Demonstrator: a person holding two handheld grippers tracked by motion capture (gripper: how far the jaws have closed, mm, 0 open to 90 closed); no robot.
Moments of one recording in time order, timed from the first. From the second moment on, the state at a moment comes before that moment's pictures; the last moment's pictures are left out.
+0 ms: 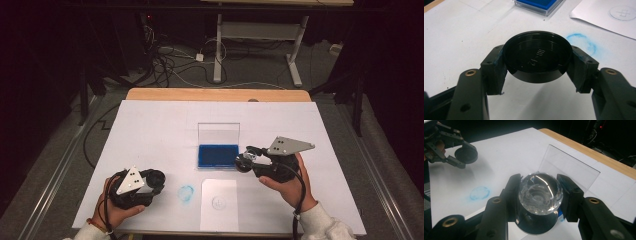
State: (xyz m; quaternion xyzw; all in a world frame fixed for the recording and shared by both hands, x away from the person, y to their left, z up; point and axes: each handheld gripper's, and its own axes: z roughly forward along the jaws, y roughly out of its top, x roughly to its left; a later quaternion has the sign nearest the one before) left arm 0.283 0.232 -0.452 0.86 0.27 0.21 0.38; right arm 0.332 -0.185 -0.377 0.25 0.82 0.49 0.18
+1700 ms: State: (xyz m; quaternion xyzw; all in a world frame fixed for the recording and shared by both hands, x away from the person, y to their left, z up) left arm 0.284 0.233 -0.459 0.87 0.28 0.19 0.37; right arm 0.404 -0.091 -0.371 0.21 0.89 0.39 0.13
